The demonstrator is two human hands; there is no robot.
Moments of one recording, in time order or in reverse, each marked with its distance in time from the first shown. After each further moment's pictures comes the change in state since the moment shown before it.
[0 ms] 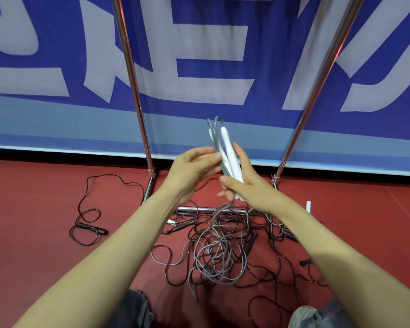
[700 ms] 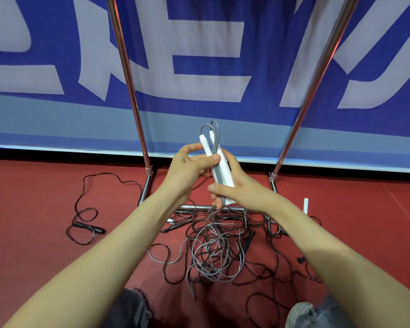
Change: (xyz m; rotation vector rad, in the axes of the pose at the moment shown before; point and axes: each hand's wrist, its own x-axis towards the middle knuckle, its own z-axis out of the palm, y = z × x) left_hand -0.006 -0.001 0.006 0.162 0.026 0.045; right_hand 0.007 0.008 0.002 0.026 -0.131 0.074
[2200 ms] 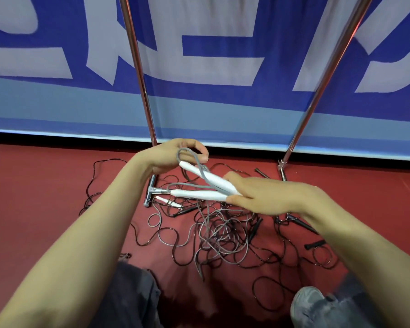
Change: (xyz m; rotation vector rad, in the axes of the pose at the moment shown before) left_hand 0.037 0.004 -0.074 0.524 -0.467 -0.167; right_hand -0.037 -0.038 0.007 -0.979 -0.375 0.118
